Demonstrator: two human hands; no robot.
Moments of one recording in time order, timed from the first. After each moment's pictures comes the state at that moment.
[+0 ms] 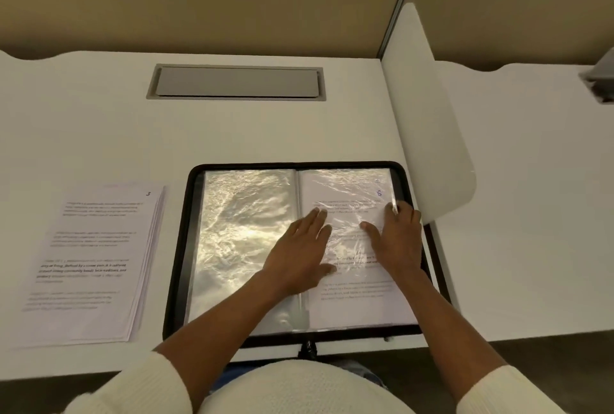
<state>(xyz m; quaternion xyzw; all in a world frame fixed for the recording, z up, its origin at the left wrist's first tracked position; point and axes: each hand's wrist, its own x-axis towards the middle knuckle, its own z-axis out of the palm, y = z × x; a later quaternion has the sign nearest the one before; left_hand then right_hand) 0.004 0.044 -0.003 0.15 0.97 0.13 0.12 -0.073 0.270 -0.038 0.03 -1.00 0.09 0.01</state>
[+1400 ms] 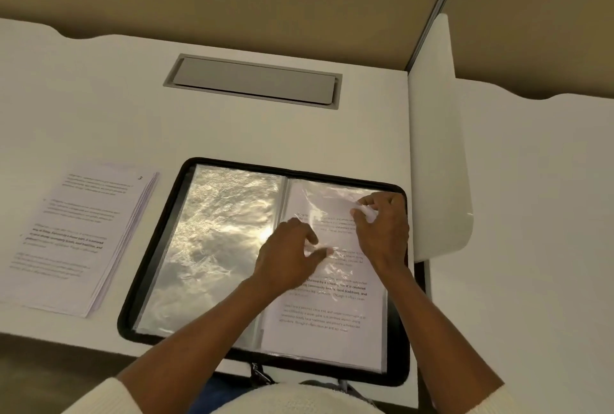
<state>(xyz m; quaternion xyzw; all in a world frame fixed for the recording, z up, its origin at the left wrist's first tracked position) -0.031 0.094 0.015 -0.16 0.92 0.34 0.07 -0.145 0.260 -0.013 0.08 -0.92 0.37 0.02</state>
